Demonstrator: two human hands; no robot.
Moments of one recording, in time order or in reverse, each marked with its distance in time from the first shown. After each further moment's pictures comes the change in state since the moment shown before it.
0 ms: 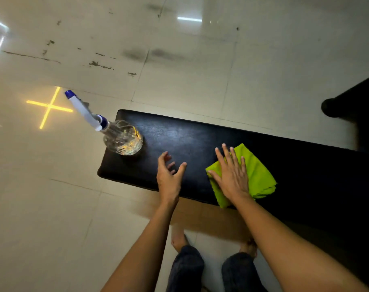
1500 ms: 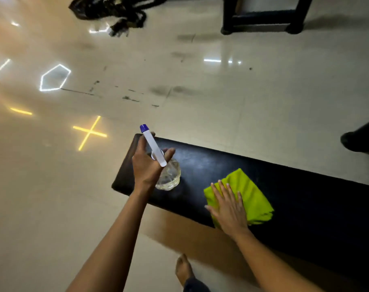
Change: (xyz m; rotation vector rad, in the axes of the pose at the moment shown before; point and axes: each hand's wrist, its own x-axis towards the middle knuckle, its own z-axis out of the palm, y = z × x) left_hand -0.038 0.137 -0.010 0.202 0.104 0.417; right_hand -0.043 0.041 -0.005 0.069 -0.187 -0.101
